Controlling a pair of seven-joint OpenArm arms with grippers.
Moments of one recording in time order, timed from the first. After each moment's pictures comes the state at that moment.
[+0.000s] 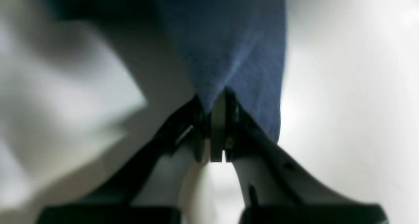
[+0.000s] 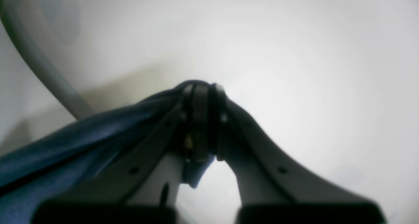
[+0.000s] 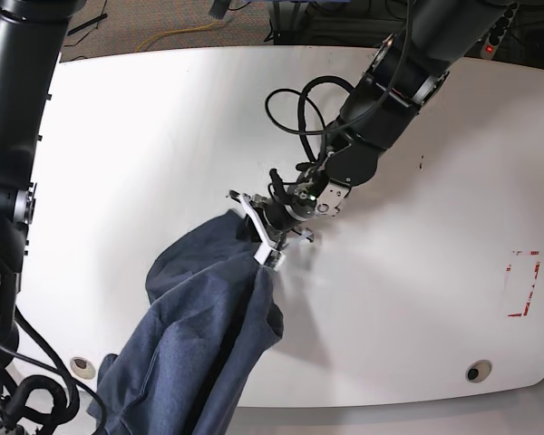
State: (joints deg) left arm -26.8 2.6 34.6 42.4 -26.8 -14.3 9.6; right arm 71.9 28.9 -15.7 95.9 23.0 32.6 -55.4
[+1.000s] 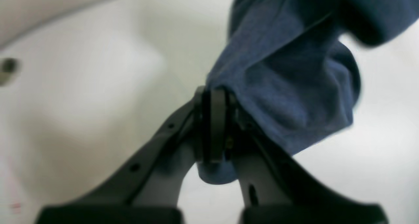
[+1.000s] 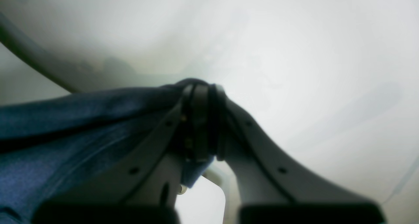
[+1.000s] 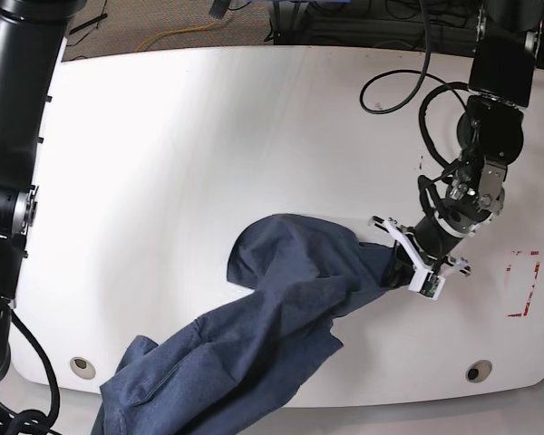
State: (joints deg) left arm -12.5 -28.3 13.3 91.8 -26.8 -14.5 27.3; right arm 72.2 28.5 -12.2 76.5 15.6 32.8 -52.7
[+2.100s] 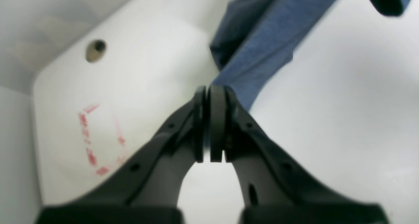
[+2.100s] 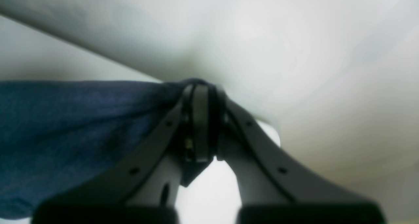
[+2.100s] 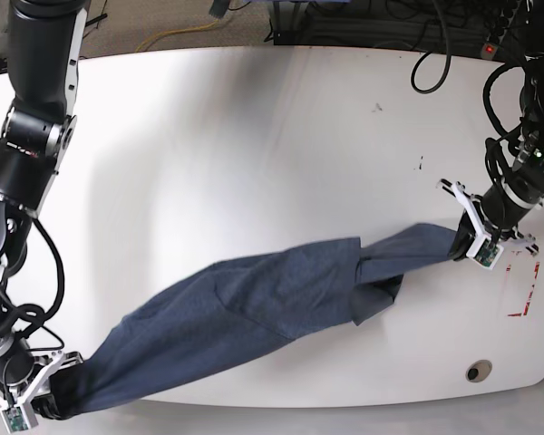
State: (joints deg) left arm 1.0 -41.3 -0.1 107.9 -26.8 -19.9 37.4; right arm 42.2 27.8 9.8 85.1 16.1 32.6 -52.7
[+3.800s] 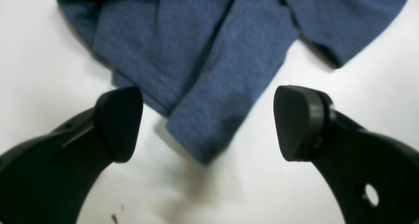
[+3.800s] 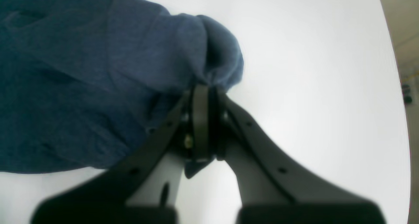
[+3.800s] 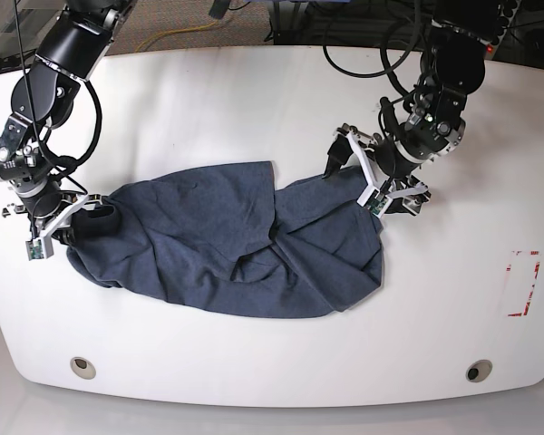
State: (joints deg) left arm 4.0 -17.8 12.7 99.1 -12.9 -19.4 37.5; right arm 5.9 16.6 31.5 94.5 15.6 34.6 -52.6
